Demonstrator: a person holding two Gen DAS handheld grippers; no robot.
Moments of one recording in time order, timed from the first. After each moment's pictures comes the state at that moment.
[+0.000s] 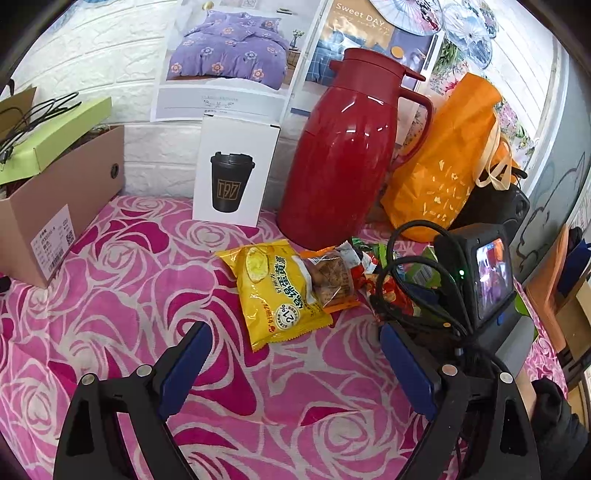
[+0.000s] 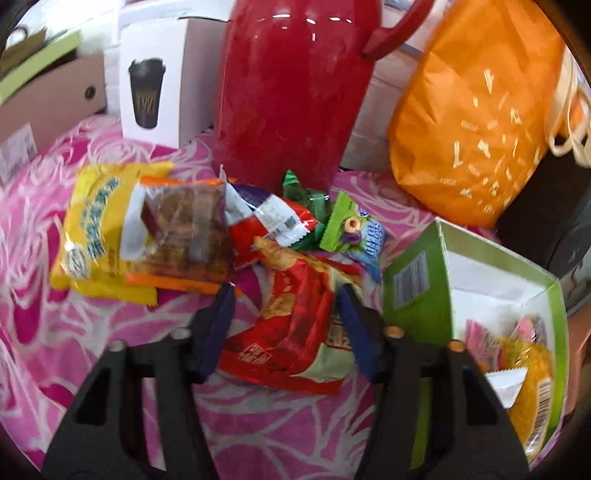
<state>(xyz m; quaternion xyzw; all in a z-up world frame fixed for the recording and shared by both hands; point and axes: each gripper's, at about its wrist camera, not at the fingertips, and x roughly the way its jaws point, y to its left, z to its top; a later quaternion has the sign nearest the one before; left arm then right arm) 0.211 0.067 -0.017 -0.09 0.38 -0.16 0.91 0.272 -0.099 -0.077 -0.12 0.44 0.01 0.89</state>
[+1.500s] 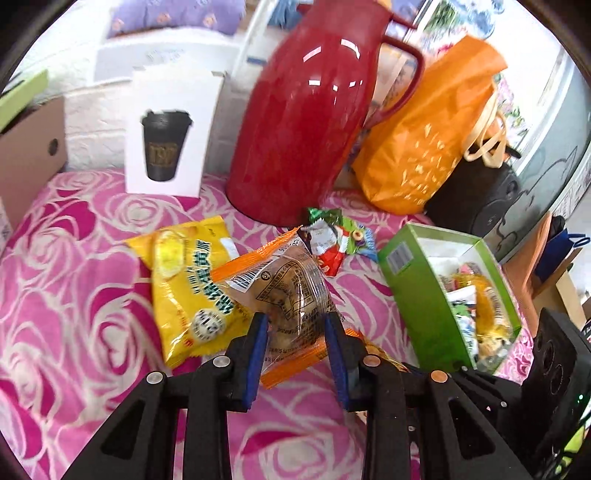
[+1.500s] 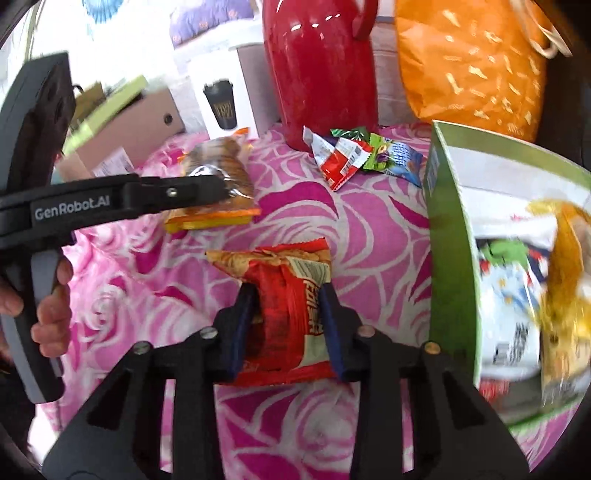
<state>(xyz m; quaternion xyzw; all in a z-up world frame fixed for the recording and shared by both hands) 0.241 0.031 -0.031 -0.10 0.43 -0.22 0.87 0.172 -0.130 -0.058 0.07 0.44 0.16 0.88</state>
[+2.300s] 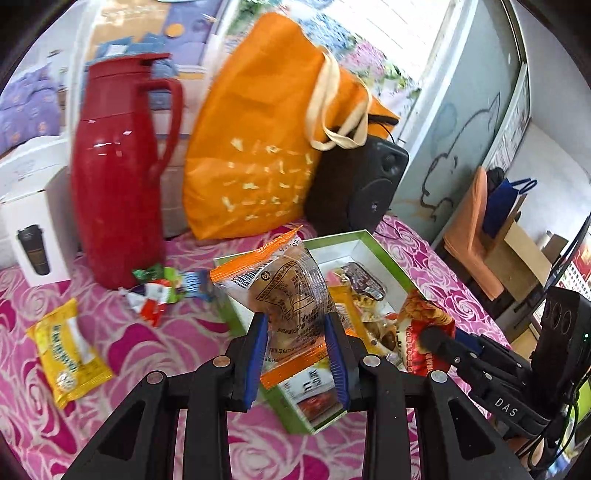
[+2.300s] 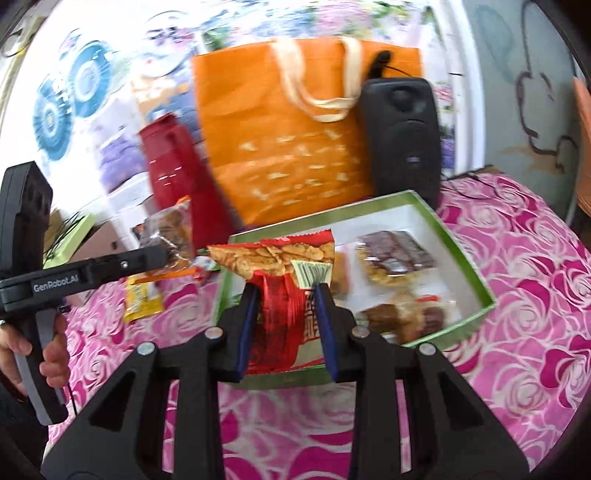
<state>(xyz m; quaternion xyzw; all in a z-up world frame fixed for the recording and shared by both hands) 0.207 -0.135 0.043 -0.02 0.38 -0.35 0.85 0.076 -0.317 0.021 0.15 0.31 -0.03 0.94</state>
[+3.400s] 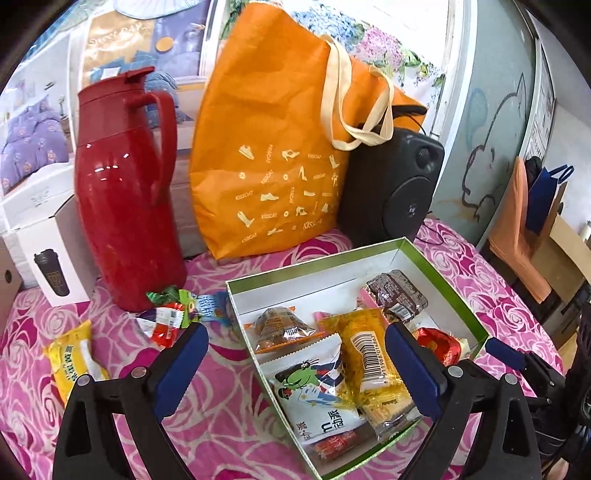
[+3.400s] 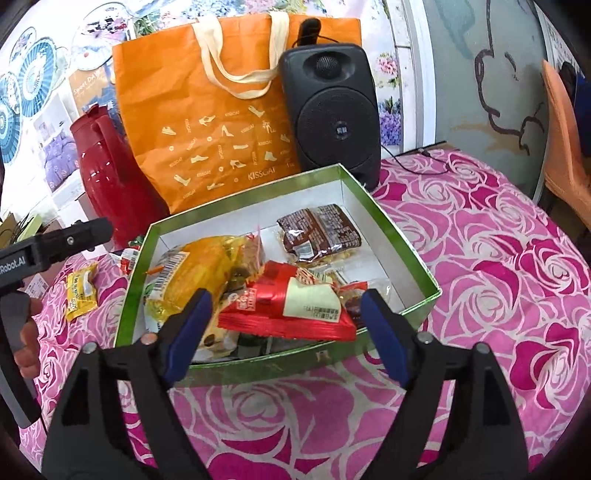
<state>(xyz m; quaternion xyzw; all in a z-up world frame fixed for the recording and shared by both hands) 0.209 -0.162 0.037 0.02 0.35 -0.27 0.90 0.080 -0.351 -0.005 0.14 0.33 -0.08 0.93</state>
